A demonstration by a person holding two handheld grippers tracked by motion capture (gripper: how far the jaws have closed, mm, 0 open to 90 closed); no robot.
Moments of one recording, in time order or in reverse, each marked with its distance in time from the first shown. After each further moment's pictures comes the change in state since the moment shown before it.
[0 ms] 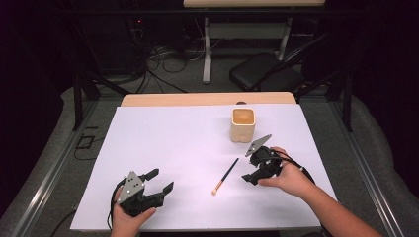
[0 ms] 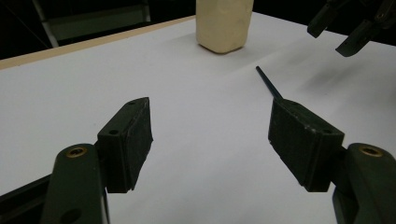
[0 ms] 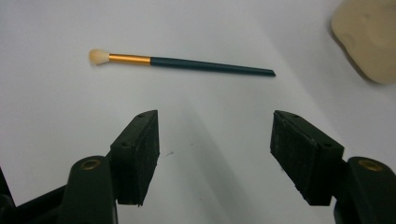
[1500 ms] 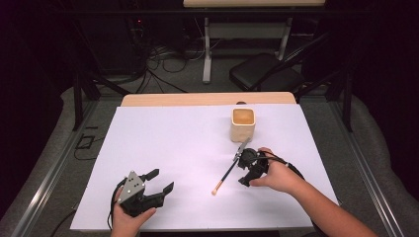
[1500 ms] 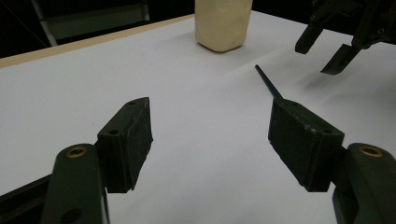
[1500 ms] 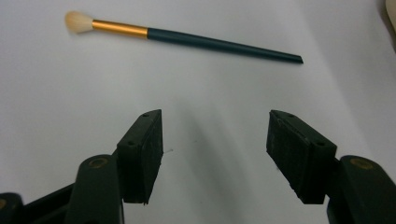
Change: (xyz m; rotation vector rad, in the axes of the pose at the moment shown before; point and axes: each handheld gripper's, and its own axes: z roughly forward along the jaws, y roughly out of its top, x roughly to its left) left arm 0.000 0.000 0.001 0.002 -0.003 0.001; right arm 0.007 0.019 0.030 0.199 -0.009 -0.081
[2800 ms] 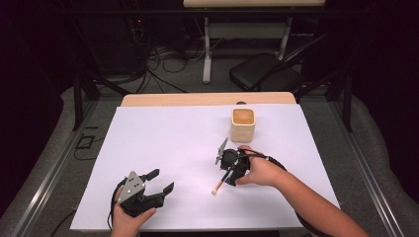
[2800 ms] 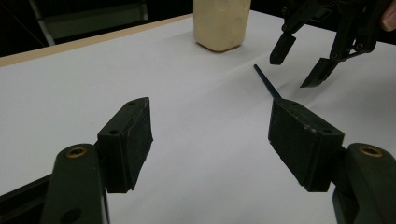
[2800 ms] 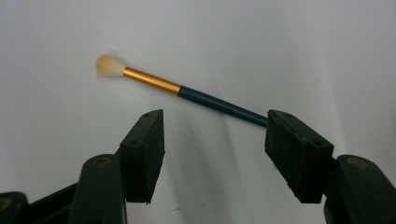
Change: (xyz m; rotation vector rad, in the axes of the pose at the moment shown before) left arm 0.000 0.000 0.000 0.002 -0.007 -0.001; right arm 0.015 0.043 0.018 0.030 0.034 -0.199
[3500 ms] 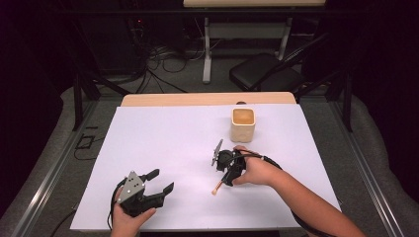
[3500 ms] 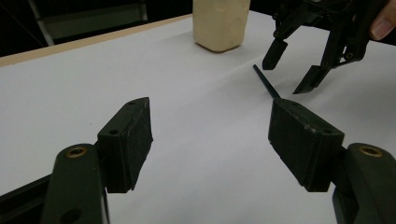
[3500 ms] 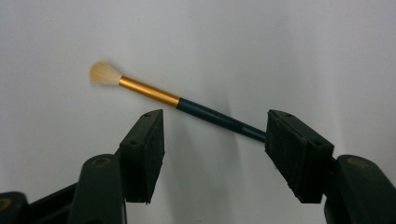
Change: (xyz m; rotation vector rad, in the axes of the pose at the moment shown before) left arm 0.000 0.000 0.000 -0.002 -0.004 -0.001; right arm 0.001 0.009 0.010 0.009 -0.006 -0.049
